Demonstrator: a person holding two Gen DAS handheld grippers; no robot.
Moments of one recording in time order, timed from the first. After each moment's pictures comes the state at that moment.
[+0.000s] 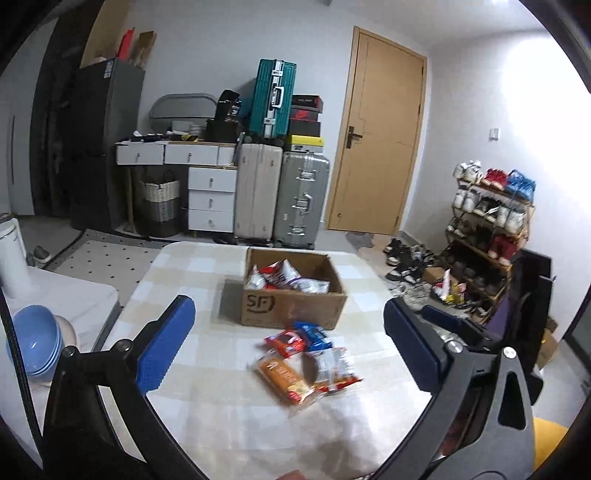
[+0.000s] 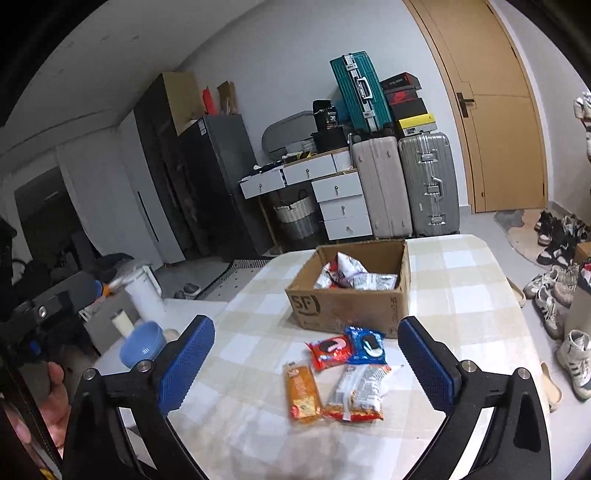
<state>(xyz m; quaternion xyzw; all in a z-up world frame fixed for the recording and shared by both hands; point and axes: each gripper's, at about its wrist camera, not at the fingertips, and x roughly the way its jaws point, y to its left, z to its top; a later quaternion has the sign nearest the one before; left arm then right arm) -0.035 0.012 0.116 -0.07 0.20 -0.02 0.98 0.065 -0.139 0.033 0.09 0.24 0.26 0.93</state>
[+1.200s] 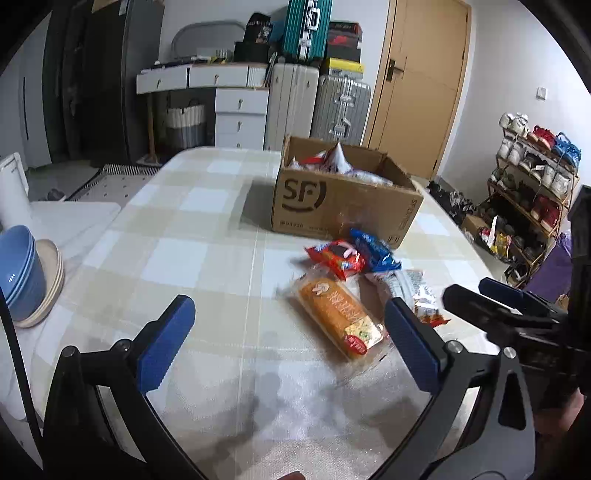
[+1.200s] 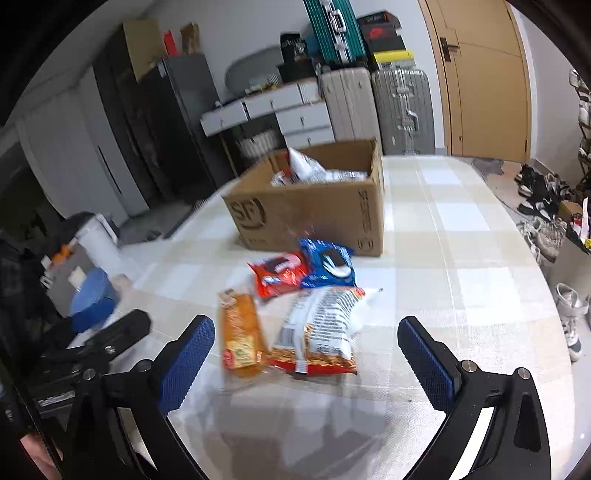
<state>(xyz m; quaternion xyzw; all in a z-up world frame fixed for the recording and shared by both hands) 0.076 0.021 -0.051 -0.08 0.34 0.04 0.94 0.119 -0.123 -0.069 0.05 0.38 0.20 0.90</state>
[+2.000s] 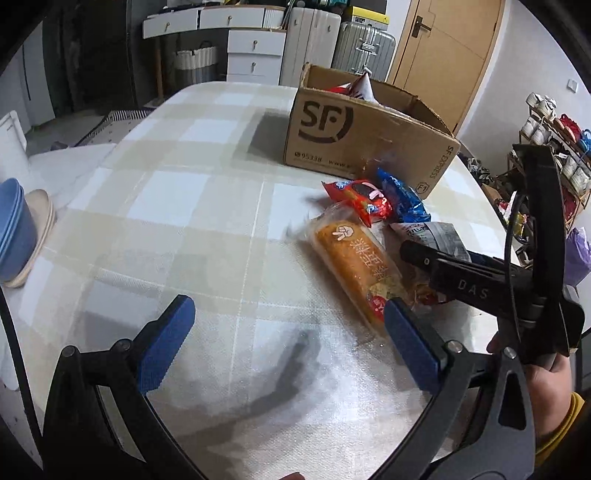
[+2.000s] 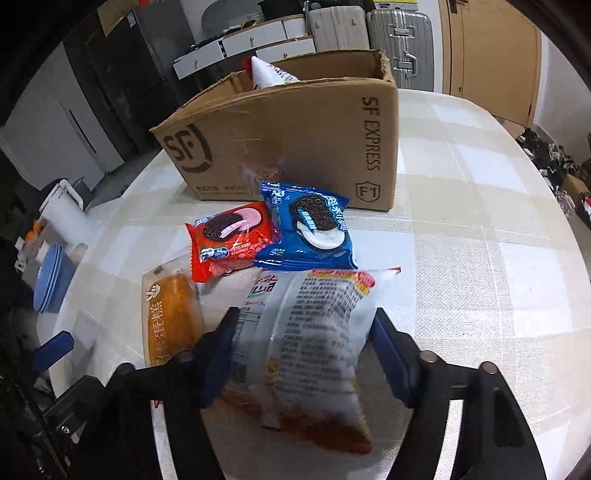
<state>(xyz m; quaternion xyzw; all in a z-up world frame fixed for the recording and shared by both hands) 0.104 0.026 -0.097 -0.11 0.44 0.05 0.89 0.196 -0.099 -0.136 0.02 0.49 0.18 0.85</state>
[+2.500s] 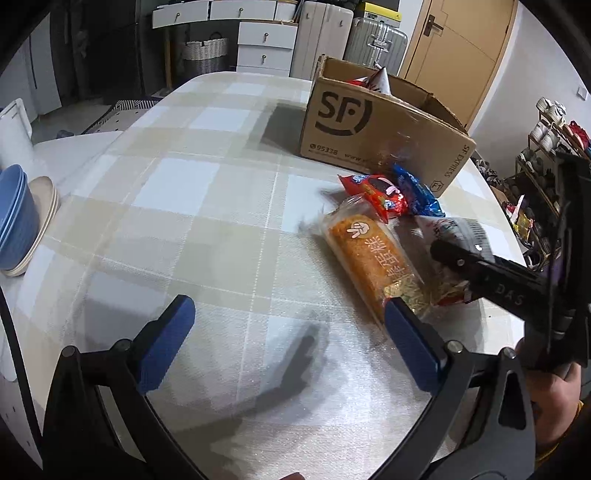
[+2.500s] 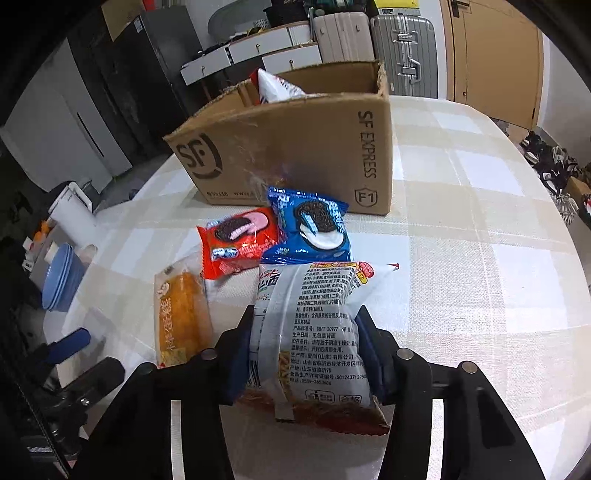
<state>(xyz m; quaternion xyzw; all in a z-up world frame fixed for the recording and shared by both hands) 0.107 0.038 -0.108 -0.13 0.45 0.07 0.88 0.185 -0.108 -0.124 0.03 0.47 0.19 0.86</state>
